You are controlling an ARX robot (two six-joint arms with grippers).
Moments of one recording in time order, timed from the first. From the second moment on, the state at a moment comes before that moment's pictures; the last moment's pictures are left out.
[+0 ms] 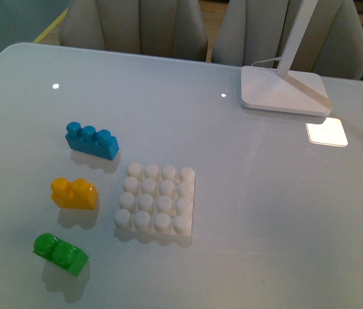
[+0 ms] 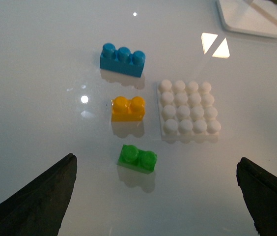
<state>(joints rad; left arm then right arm) -0.09 0.55 0.20 -0.26 0.20 -0.08 0.00 0.00 0.01 0.00 0.00 0.00</state>
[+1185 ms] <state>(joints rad) -0.44 1.88 0.50 0.63 -0.11 -0.06 0.00 0.00 0.01 0.00 0.00 0.00</state>
